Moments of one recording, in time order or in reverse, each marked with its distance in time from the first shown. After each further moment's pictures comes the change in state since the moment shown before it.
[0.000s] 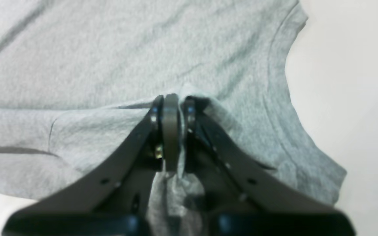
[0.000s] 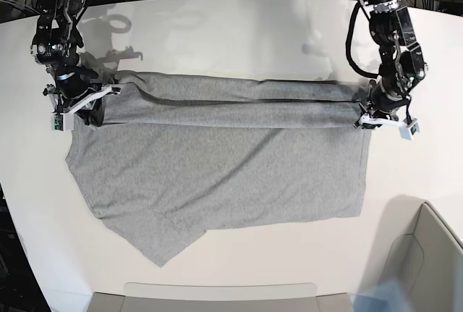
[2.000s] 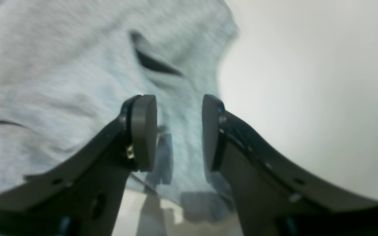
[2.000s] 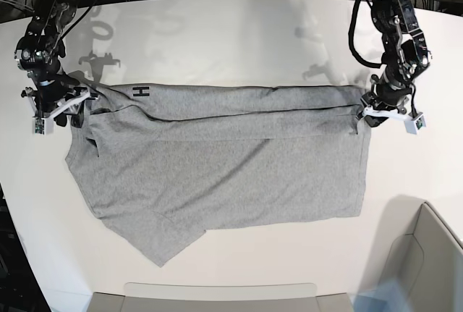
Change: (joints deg) left arm 5.5 -0.2 -0.1 8.9 0.3 0.0 -0.5; right arm 4.3 -4.9 13.7 -2.4 -9.2 8.9 -5.7
